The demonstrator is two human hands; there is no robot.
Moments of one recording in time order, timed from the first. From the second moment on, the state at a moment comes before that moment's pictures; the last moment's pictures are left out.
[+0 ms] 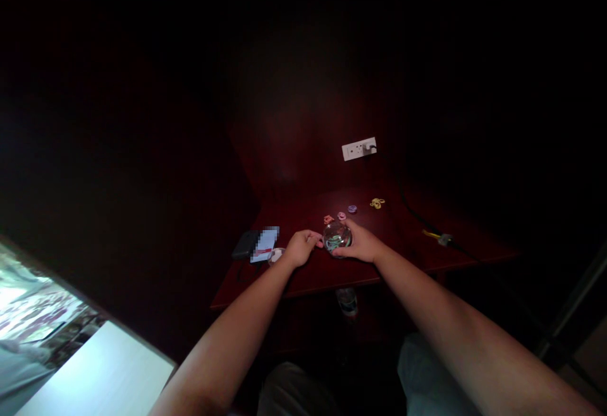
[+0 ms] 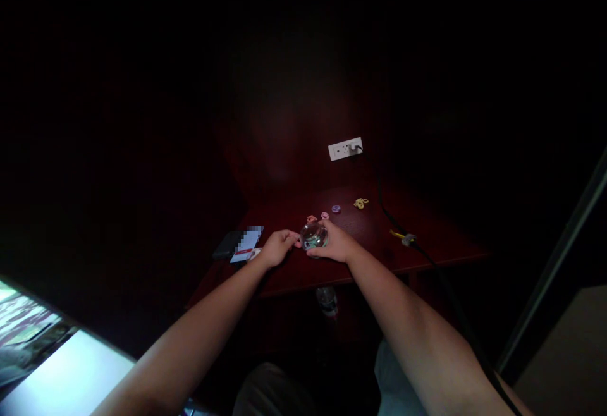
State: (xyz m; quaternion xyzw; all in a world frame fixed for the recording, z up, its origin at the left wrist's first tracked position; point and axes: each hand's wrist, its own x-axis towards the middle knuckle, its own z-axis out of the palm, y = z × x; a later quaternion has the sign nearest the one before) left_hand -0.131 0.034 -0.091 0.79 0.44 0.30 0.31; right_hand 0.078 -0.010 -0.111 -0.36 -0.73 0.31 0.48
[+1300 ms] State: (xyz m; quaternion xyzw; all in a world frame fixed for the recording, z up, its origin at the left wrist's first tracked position) left_hand -0.137 0.022 -0.105 0.73 0.44 0.44 0.28; right_hand 0.077 -0.011 -0.111 -0.39 -0.73 0.27 0.49
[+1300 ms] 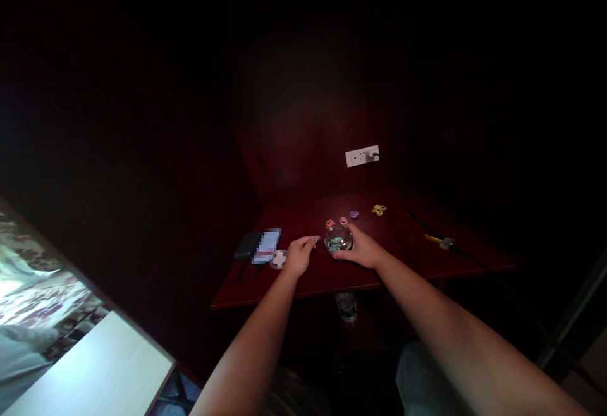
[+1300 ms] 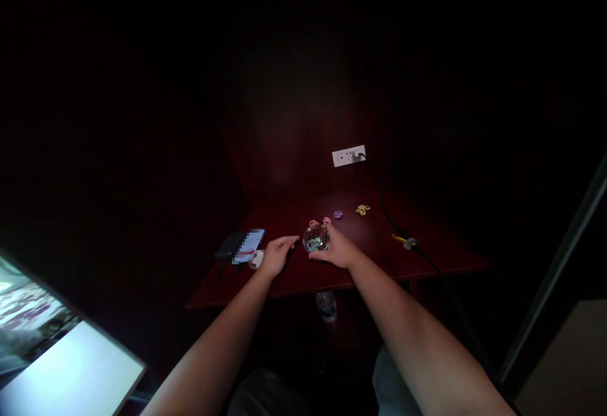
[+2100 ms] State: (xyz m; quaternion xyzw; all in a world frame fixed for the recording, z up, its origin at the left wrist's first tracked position) left_hand -0.109 0.015 -0.076 0.74 0.37 0.48 0.28; right_hand 0.079 -0.002 -0.122 -0.38 -0.73 0.26 0.49
